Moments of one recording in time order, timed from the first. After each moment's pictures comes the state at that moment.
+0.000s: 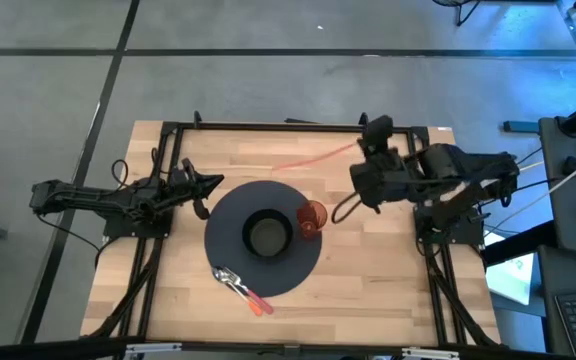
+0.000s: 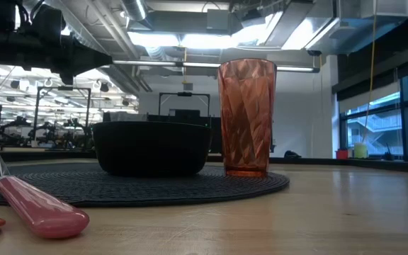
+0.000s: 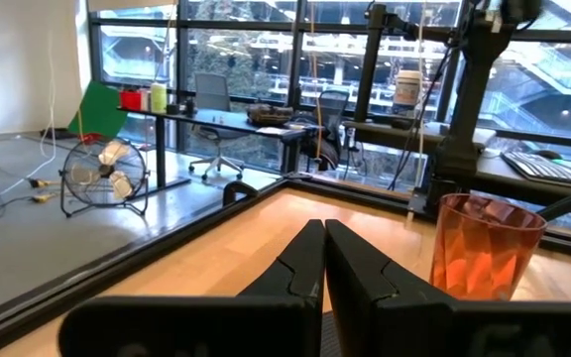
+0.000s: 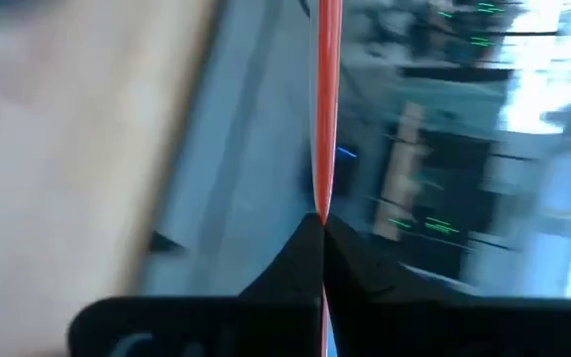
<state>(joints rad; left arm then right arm) 0.02 0.29 0.01 0.39 -0.43 -0.09 0.25 1.54 2.00 -1.57 1.07 -0.55</state>
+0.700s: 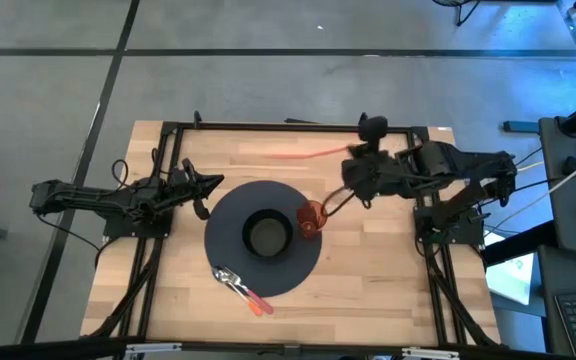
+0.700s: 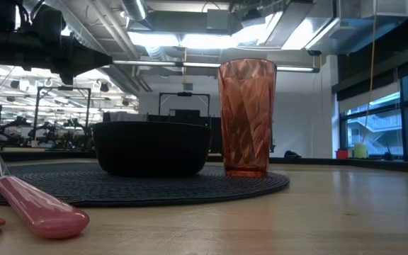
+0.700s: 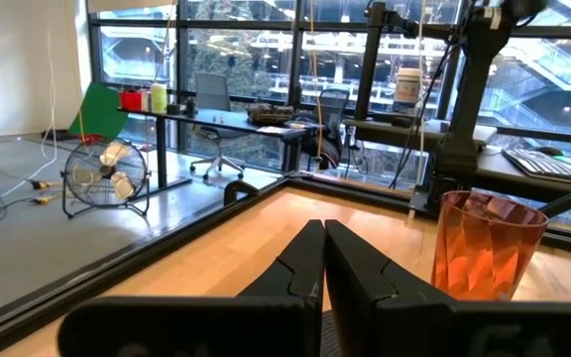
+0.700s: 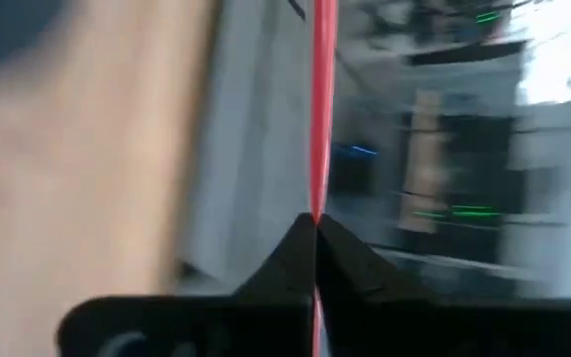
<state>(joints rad) 0.02 0.29 0.01 0.38 -0.43 -0.08 0.21 1.54 1.97 -1.43 0.92 -0.37</state>
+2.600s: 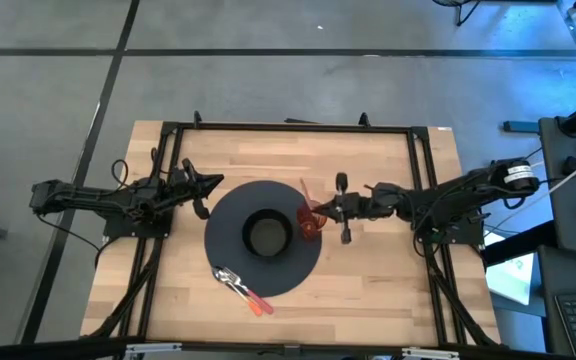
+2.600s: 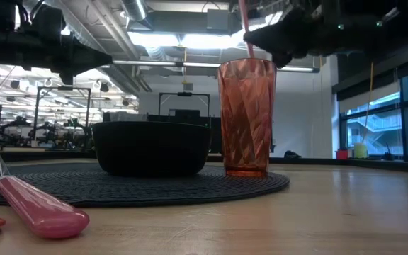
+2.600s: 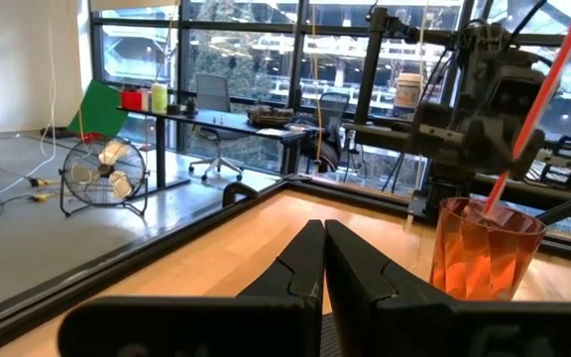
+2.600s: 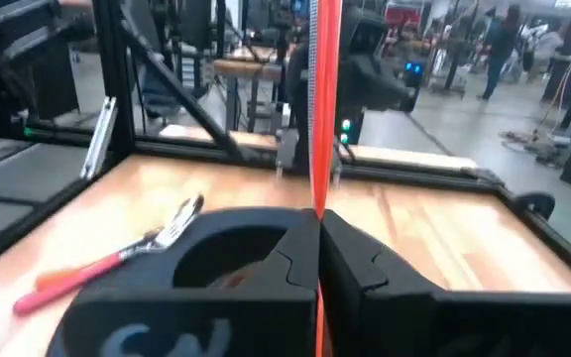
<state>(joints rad) 0.02 0.29 0.01 0.39 -0.43 -0.10 0.07 1.31 0.46 0.86 0.04 -0.11</state>
